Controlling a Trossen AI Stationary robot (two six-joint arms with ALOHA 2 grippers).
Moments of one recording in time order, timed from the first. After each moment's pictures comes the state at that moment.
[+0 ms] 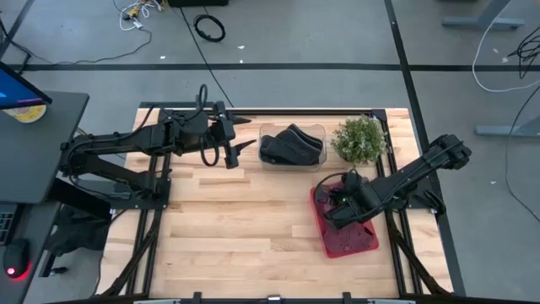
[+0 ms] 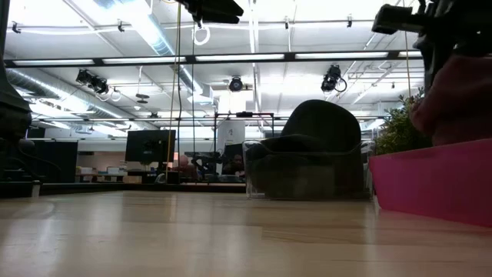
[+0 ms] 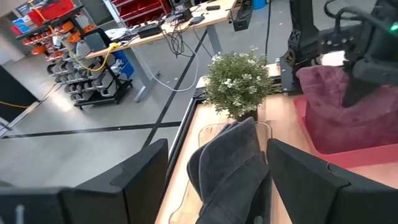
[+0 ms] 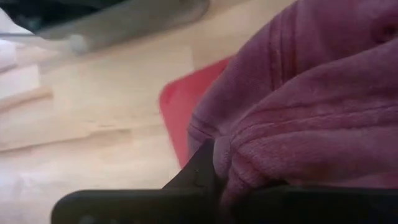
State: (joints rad) left arm 0.10 1.20 1.20 -0.28 -0.29 0.28; right arm 0.50 1.47 1.15 -1.20 0.45 2.27
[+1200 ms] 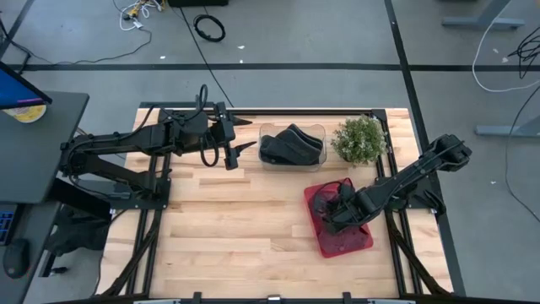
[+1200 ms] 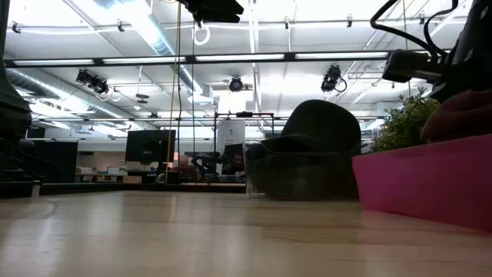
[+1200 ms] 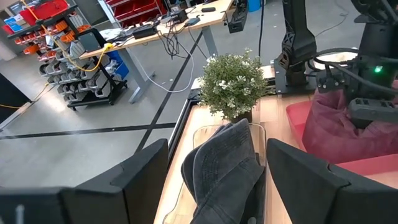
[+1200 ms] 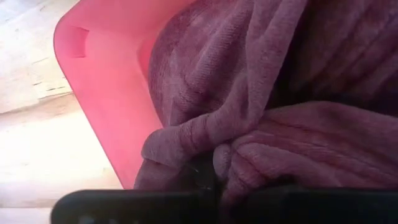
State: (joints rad) left arm 0.10 1.20 1.20 -0.28 -0.26 0.27; right arm 0.50 1.46 0.88 -0.79 0.28 2.29
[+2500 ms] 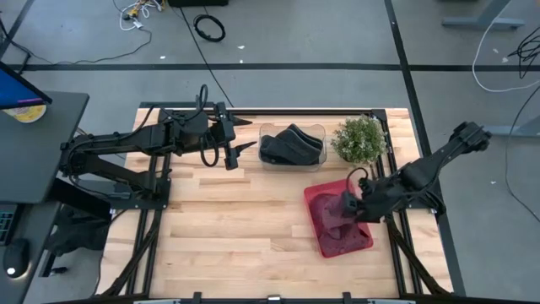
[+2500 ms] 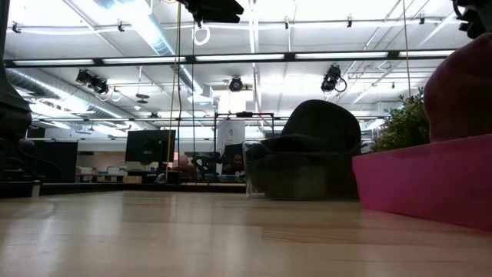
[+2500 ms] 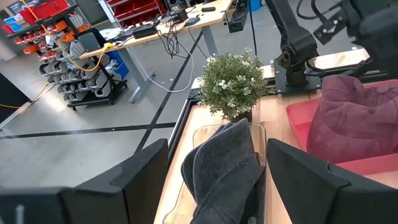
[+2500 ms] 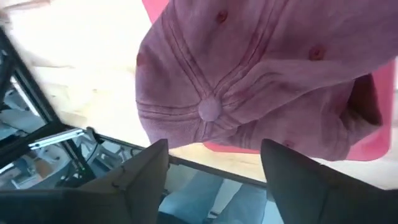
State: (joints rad) left arm 0.10 1.20 1.20 -0.28 -0.26 0.27; right arm 0.58 0.97 0.88 -0.89 0.07 2.22
